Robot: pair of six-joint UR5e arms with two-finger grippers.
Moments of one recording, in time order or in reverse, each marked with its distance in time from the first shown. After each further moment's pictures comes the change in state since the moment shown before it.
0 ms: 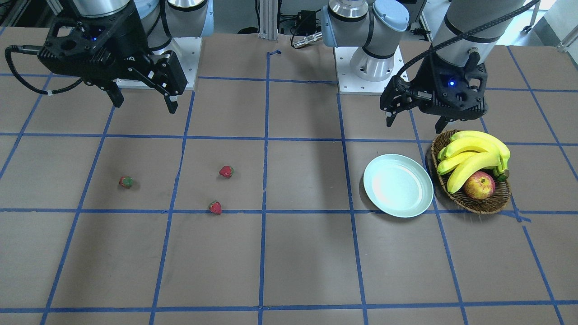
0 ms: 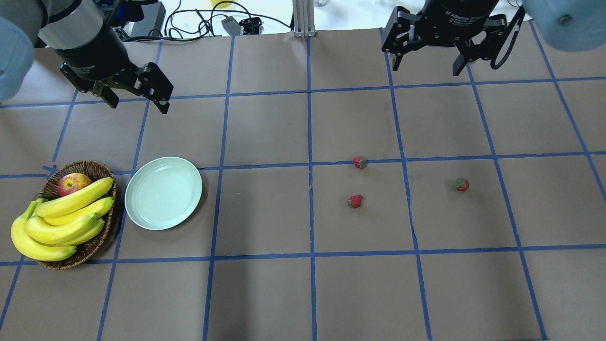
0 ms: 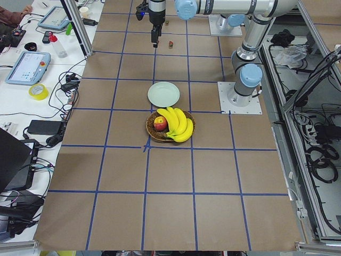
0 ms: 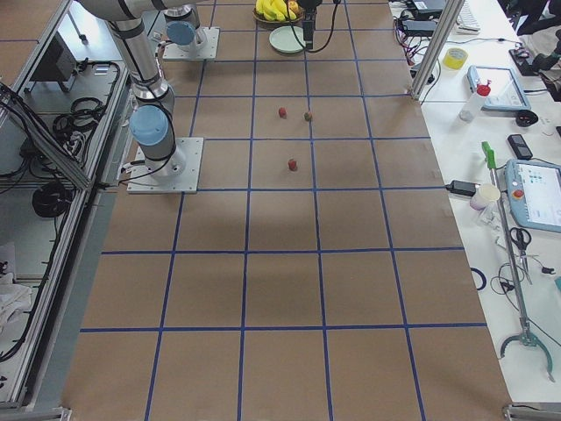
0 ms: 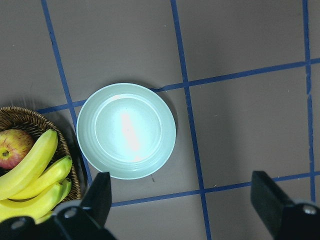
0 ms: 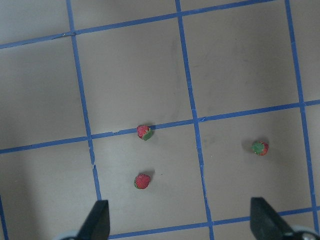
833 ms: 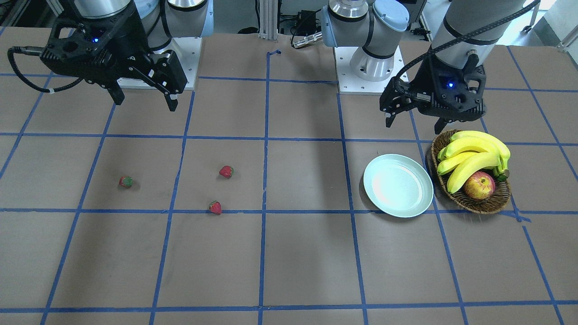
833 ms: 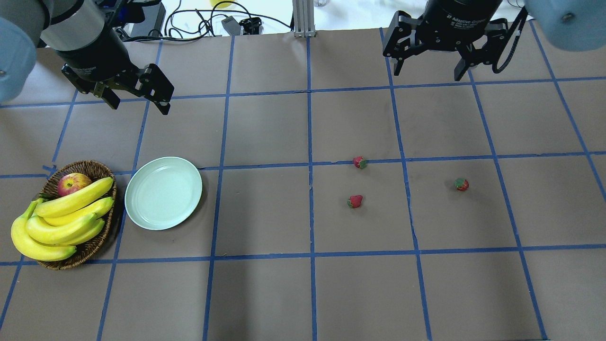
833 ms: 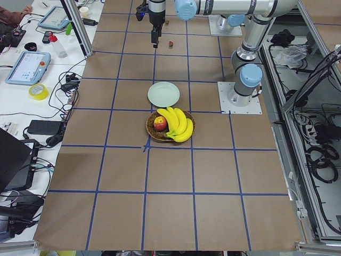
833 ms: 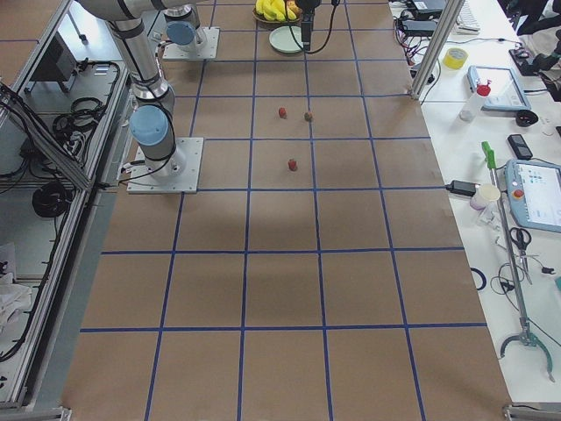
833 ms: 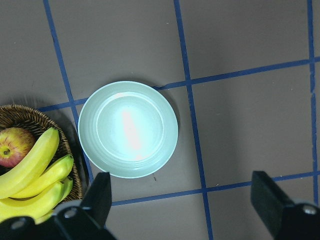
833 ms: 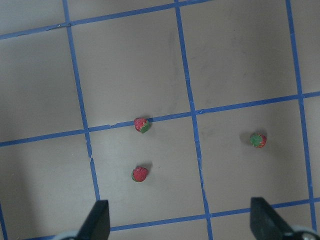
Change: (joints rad) left arm 0.000 -0.001 -0.006 0.002 -0.001 0.000; right arm -0.002 -0.002 0.001 0.031 0.000 0.000
